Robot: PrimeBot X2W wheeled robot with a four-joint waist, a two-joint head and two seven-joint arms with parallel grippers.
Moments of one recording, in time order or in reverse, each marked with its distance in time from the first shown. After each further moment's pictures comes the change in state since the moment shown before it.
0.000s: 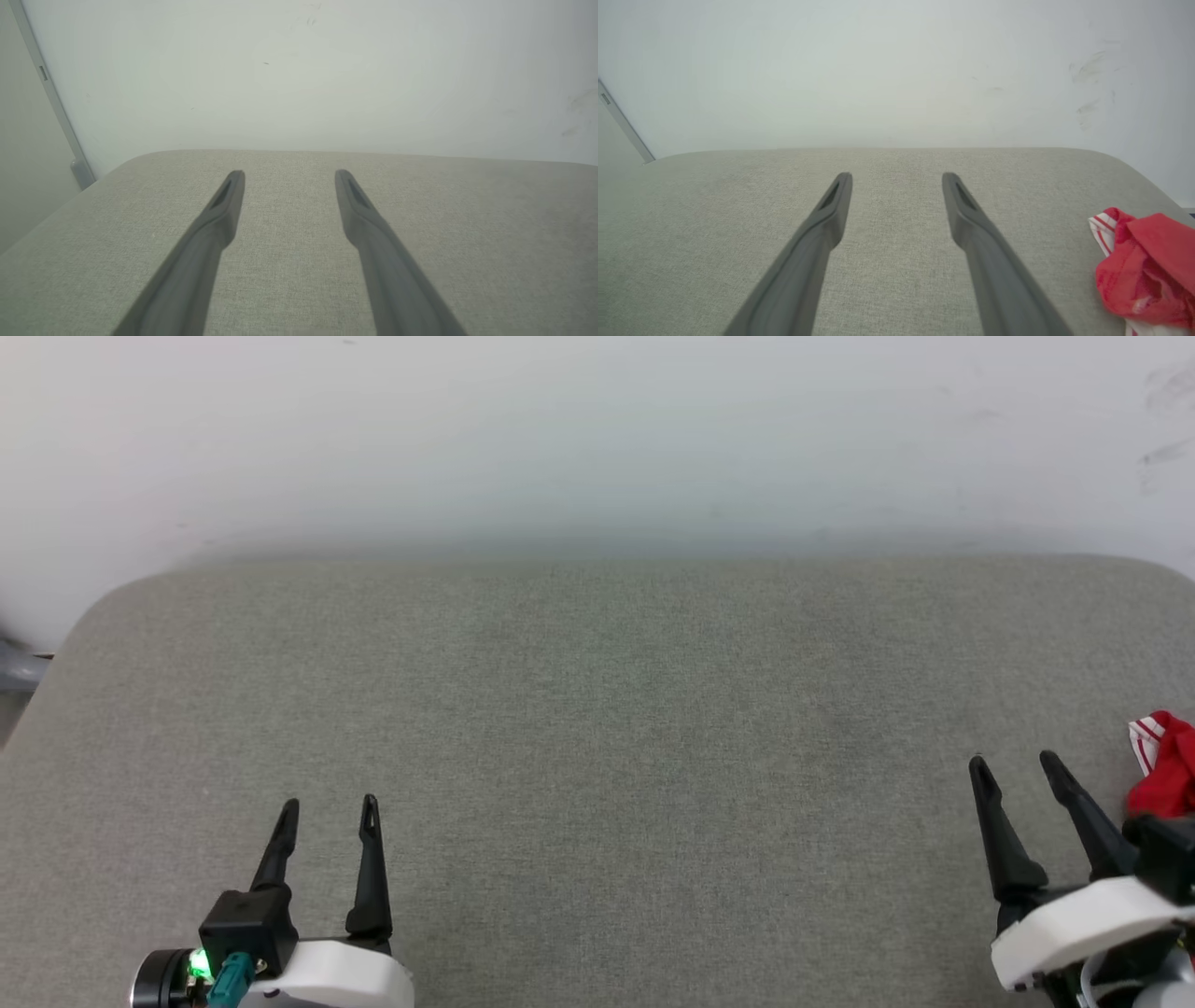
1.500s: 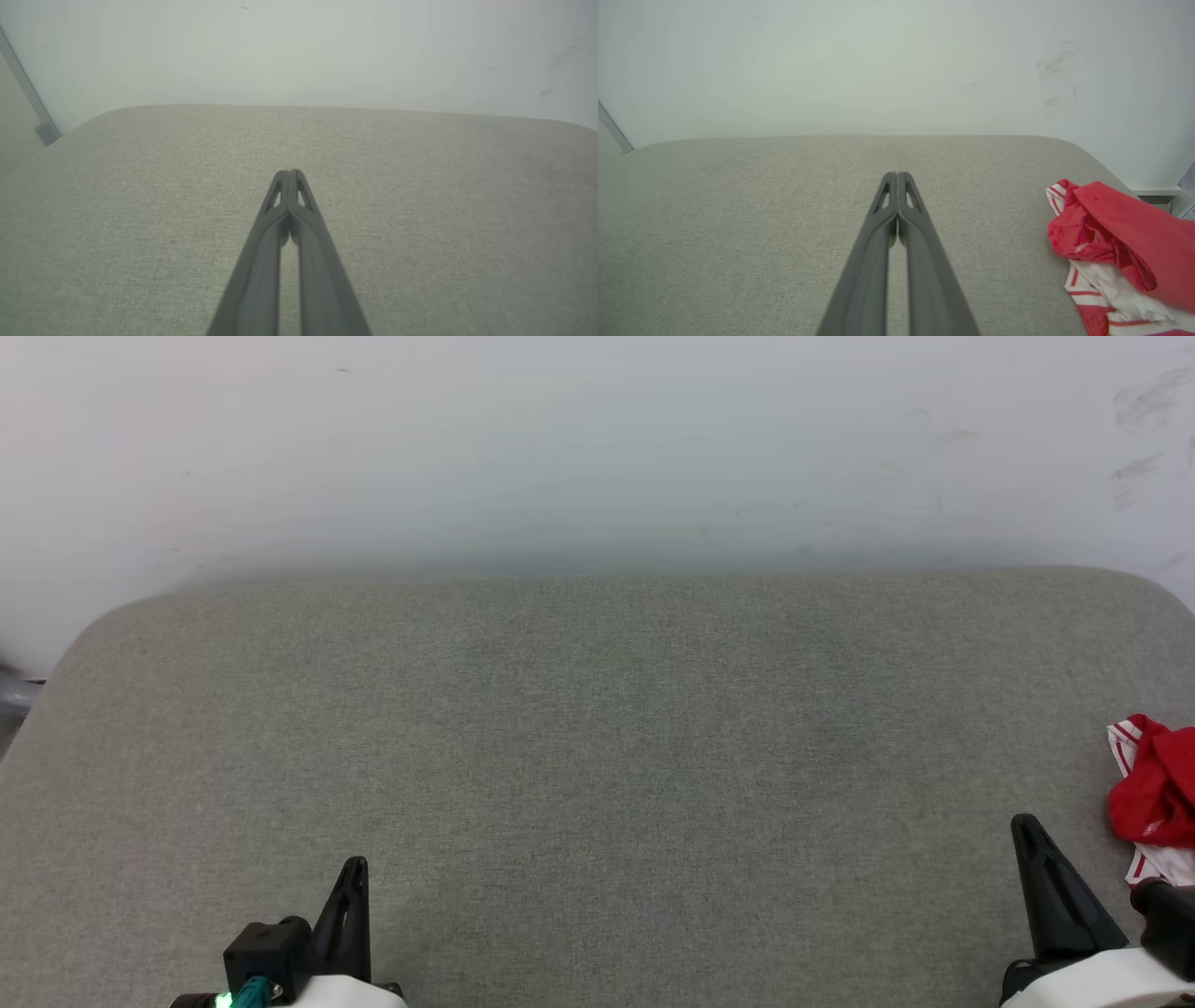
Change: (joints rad) left arm 0.036 -0.043 0.033 0.125 0.032 -0.098 0.010; right arm 0.222 0.122 -0.078 -0.307 -0.148 0.000 0.139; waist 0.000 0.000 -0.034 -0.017
